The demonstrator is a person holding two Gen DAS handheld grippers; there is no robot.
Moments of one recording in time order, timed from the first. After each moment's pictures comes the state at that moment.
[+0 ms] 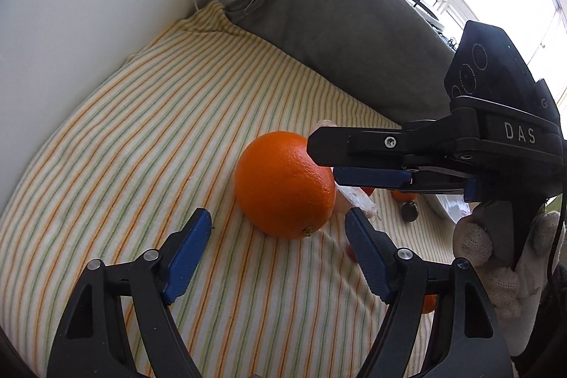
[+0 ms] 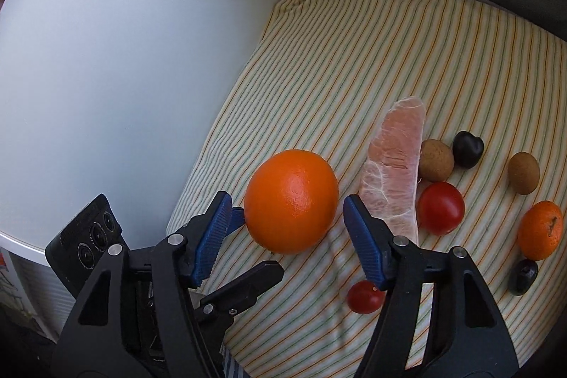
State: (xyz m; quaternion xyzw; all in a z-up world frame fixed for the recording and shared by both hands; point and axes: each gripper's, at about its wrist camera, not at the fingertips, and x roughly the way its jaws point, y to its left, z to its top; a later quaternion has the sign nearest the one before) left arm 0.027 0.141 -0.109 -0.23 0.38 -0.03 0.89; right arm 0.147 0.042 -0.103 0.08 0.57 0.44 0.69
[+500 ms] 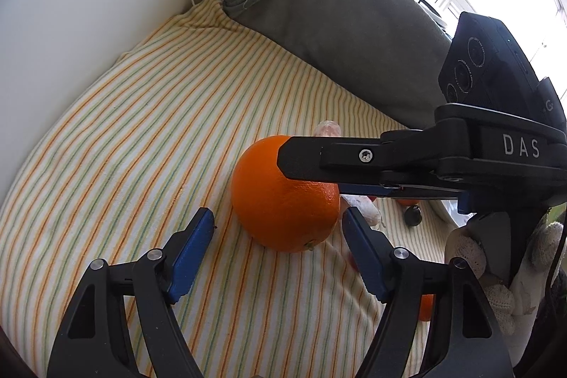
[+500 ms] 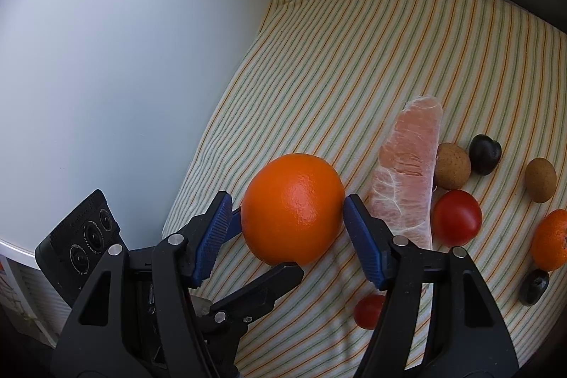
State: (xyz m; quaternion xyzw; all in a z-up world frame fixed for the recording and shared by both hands) left arm 0.042 0.139 -0.108 -0.23 0.39 -0.04 0.89; right arm 0.157 0.060 -0.107 0.07 0.58 0.43 0.69
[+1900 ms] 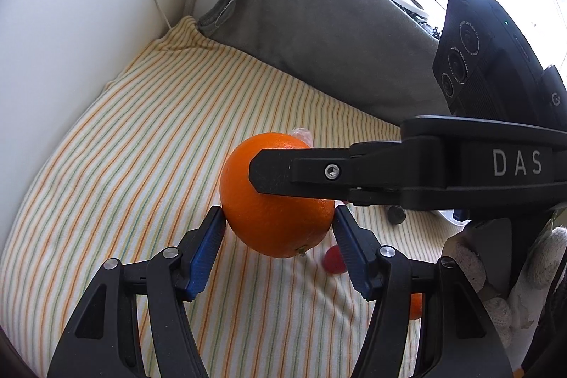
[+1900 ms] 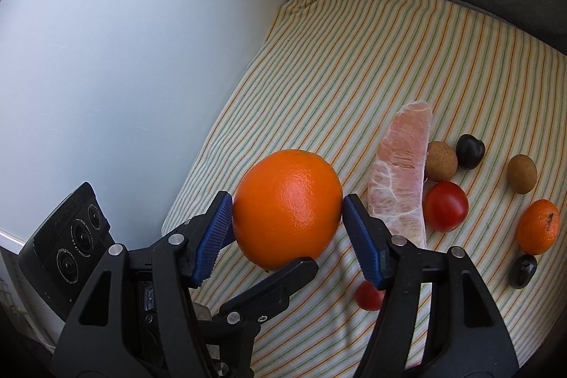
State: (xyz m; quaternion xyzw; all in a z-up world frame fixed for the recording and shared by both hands) left arm 0.034 0.114 -0.081 -0.19 0.38 -0.05 0.90; right arm 0.139 0.043 -0.090 0.06 0.55 0.43 0.71
